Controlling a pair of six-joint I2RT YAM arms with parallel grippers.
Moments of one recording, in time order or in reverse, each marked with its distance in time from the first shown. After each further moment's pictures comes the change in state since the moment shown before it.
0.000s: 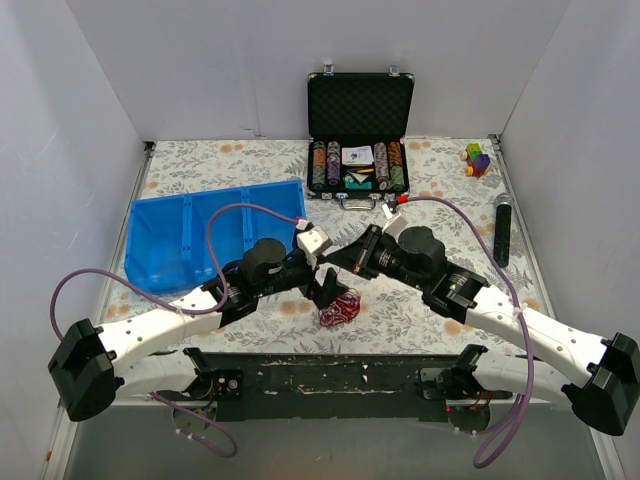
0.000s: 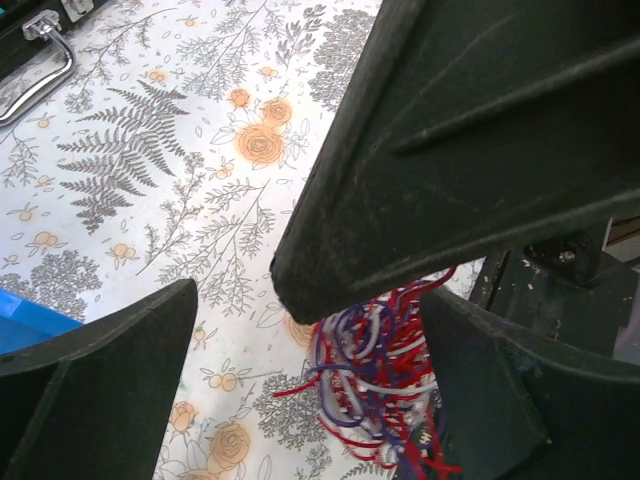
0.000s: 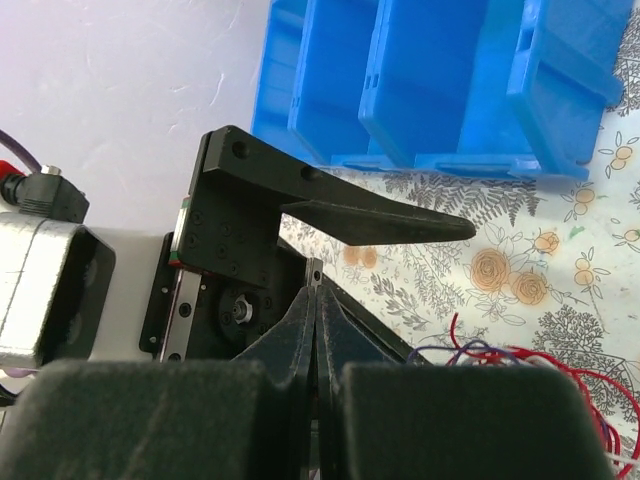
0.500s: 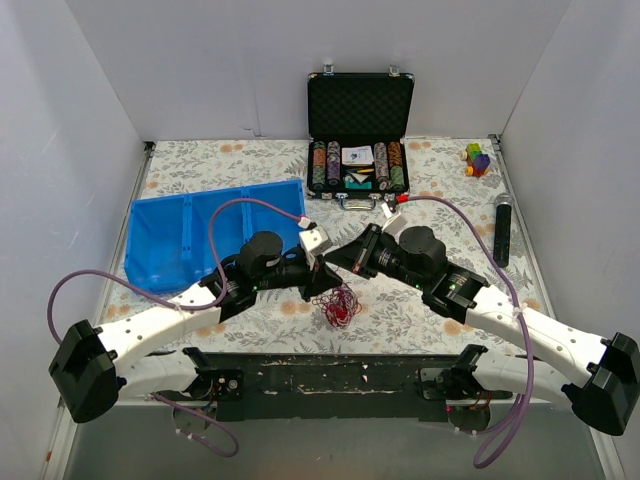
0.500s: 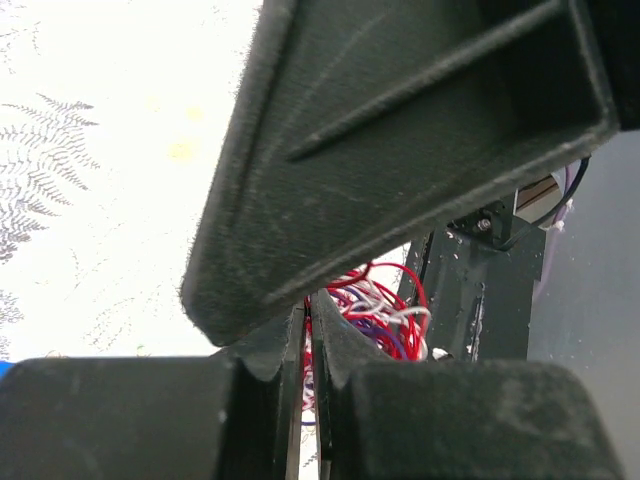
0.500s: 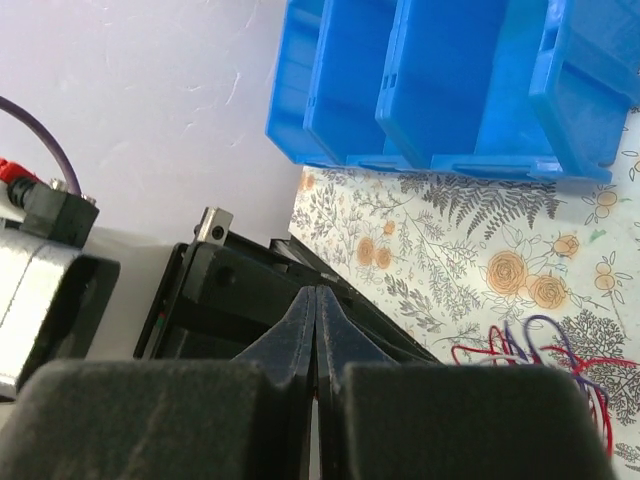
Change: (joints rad) left arm 0.039 0.009 0.023 -0.012 0.242 -0.018; right arm 0.005 0.007 0.000 0.026 -0.019 0.016
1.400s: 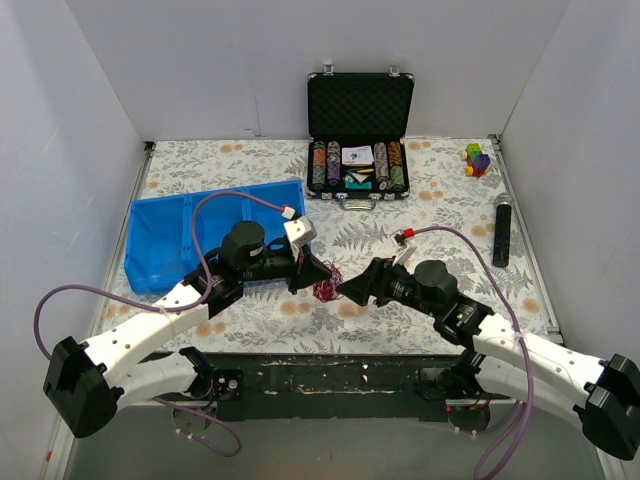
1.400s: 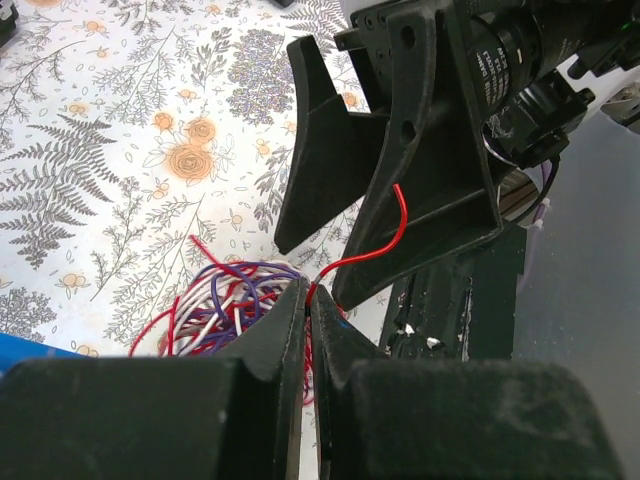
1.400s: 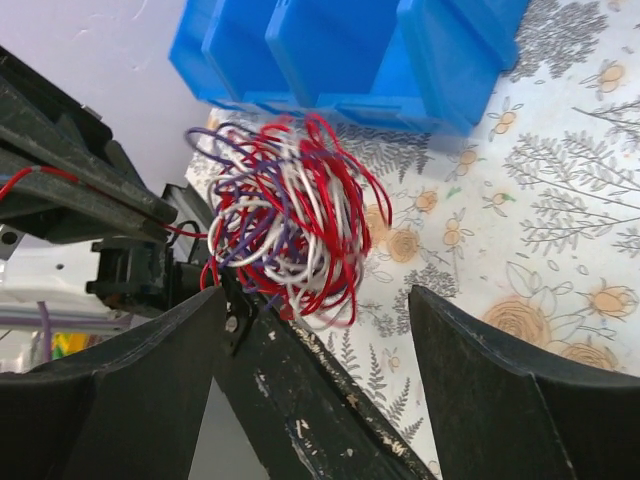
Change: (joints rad) left arm 0.118 -0.070 0.038 -0.084 0.140 0.024; right arm -0.047 -0.182 -0.364 0.151 -0.058 -0.271
